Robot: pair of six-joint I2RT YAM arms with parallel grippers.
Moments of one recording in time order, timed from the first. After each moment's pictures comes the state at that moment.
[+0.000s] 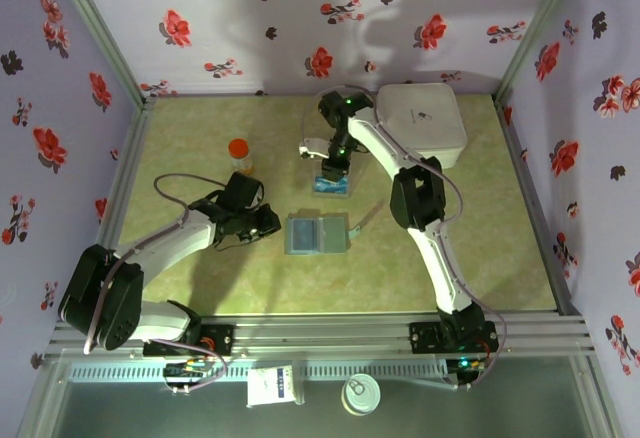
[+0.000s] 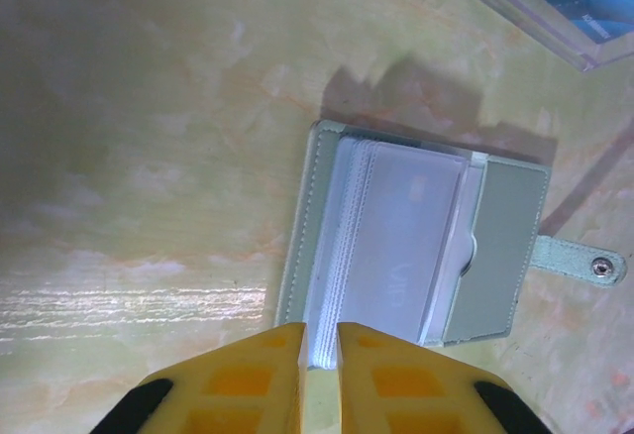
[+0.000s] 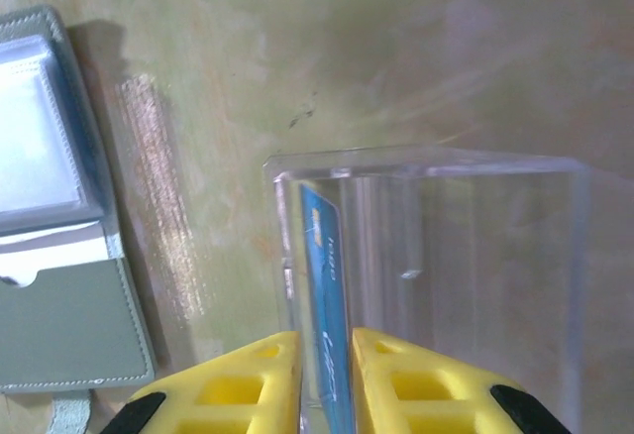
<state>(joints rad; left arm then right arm) -0.56 1.35 0.76 -0.43 0.22 -0.86 0.54 2.48 2.41 -1.42 -0.31 -0.87</state>
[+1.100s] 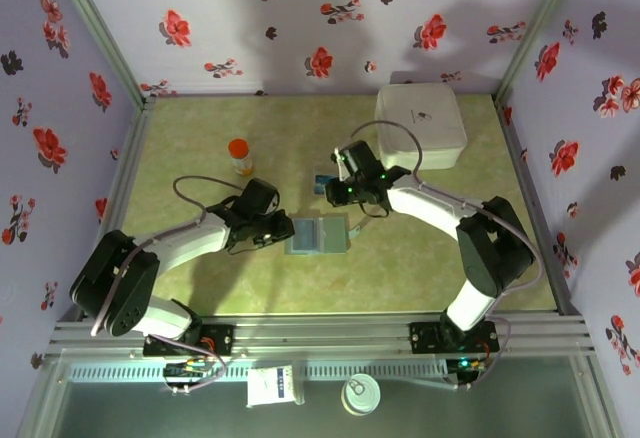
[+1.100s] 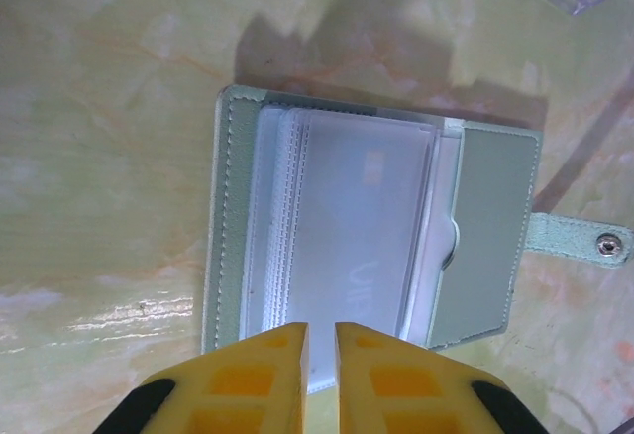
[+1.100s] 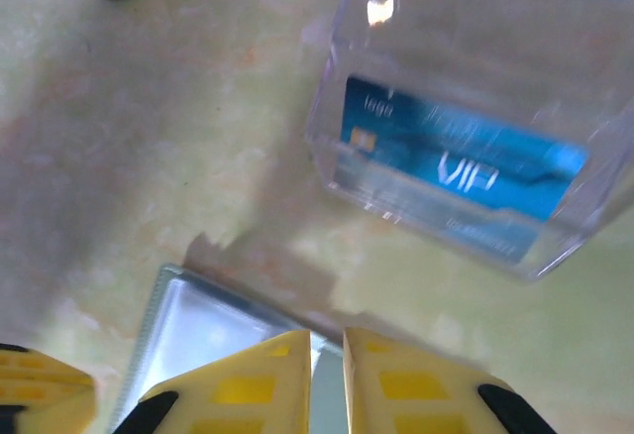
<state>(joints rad) -0.67 1.44 0.73 -0.29 0.22 -0.88 0.67 1.67 1.10 -0.34 -0.17 0.44</state>
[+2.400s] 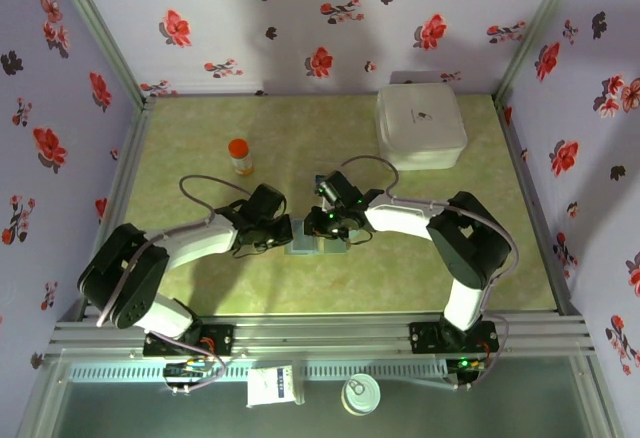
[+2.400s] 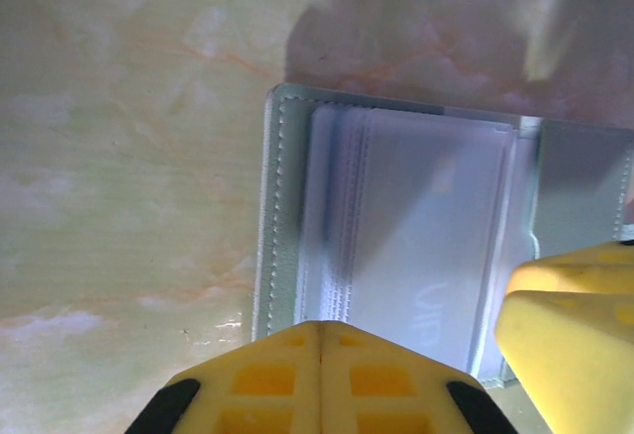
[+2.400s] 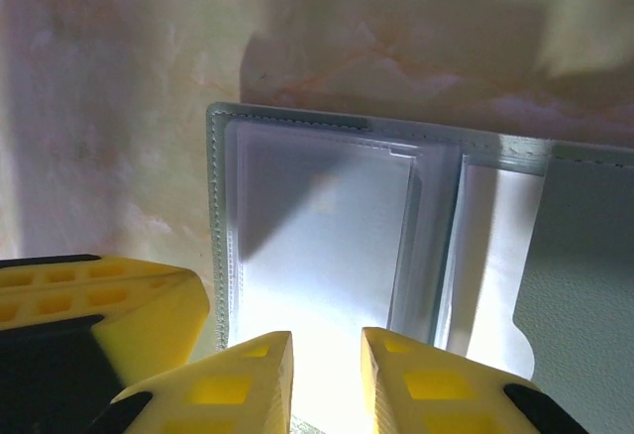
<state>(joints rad) -0.71 1.49 0.72 -0.28 0.11 -0.85 0.81 1.78 1.02 -0.24 -0.34 0.82</state>
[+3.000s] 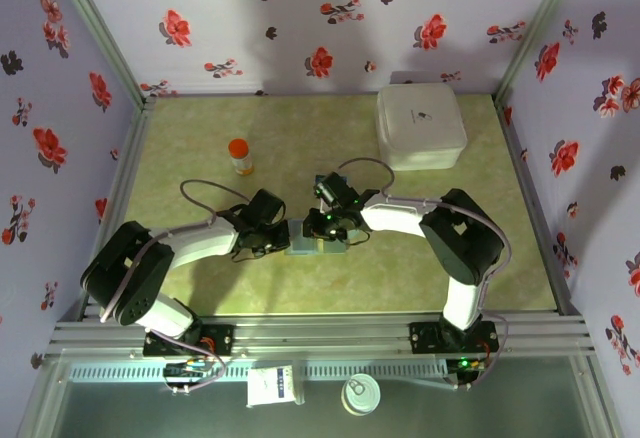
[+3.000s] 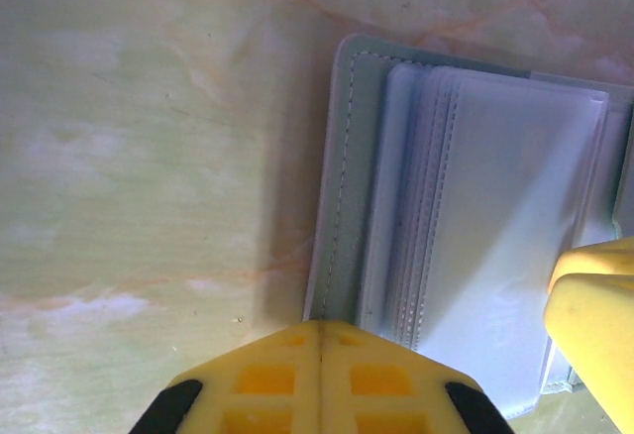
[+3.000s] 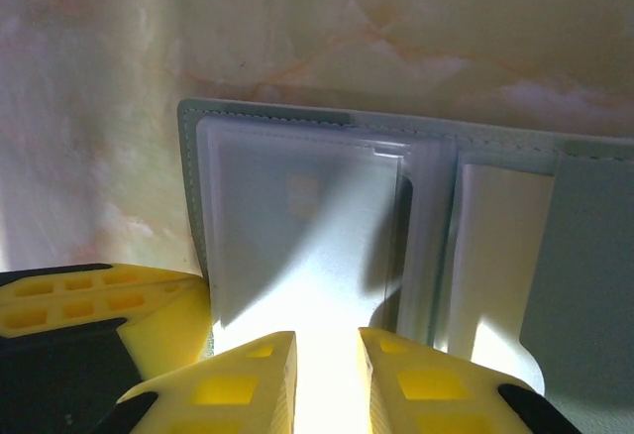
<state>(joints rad) -0.70 1.51 0.68 -0.27 0.10 -0.85 0.81 1.82 1.04 -0.24 -0.35 0.83</state>
